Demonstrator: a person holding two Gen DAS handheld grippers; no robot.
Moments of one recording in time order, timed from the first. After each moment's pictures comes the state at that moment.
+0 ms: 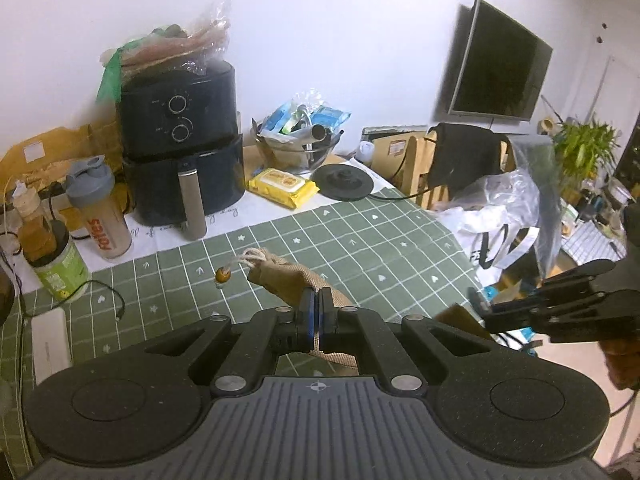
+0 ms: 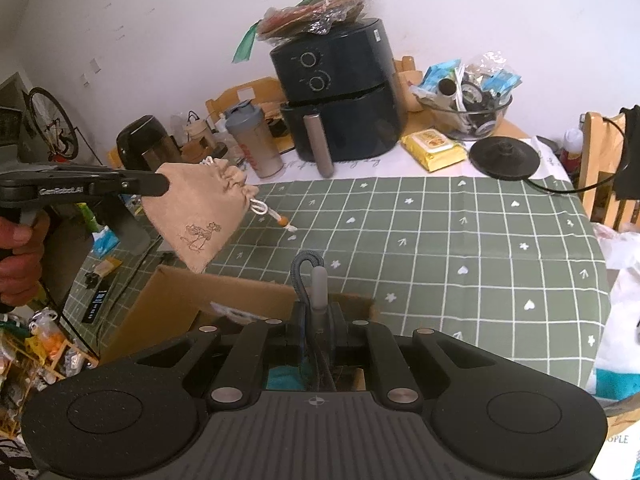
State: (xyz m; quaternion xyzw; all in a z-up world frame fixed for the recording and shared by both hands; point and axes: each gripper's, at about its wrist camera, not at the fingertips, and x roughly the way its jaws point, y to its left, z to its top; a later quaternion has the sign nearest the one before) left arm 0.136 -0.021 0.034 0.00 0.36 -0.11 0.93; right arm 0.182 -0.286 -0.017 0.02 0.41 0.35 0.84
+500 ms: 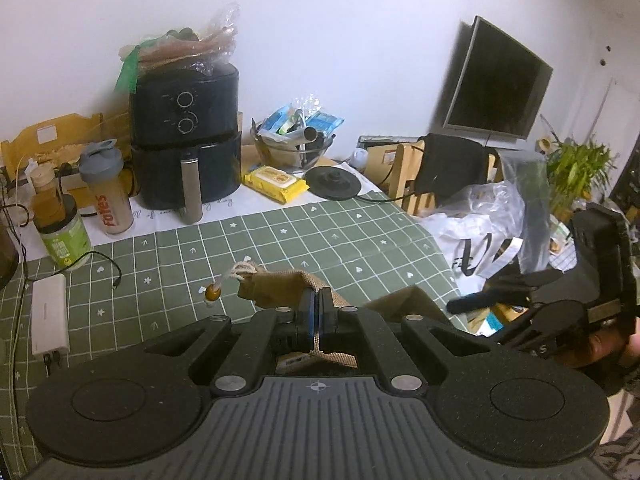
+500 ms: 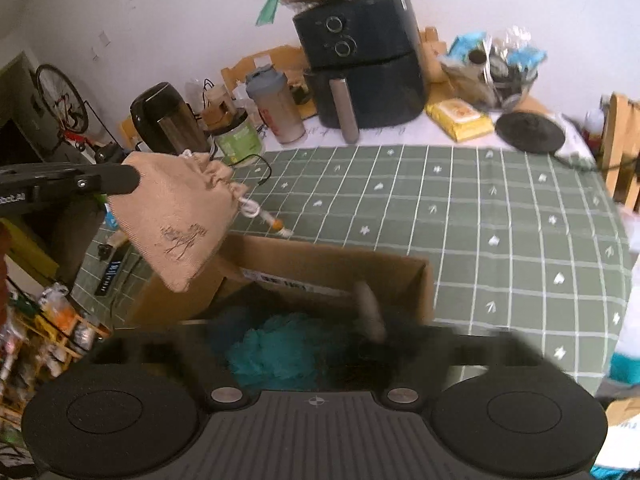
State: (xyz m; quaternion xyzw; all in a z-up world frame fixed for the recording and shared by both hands) left arm 0.084 -0.034 0.045 -0.03 0.35 -0.10 0.93; right arm 0.163 -0.259 -0.023 0.00 0.44 0.36 0.82
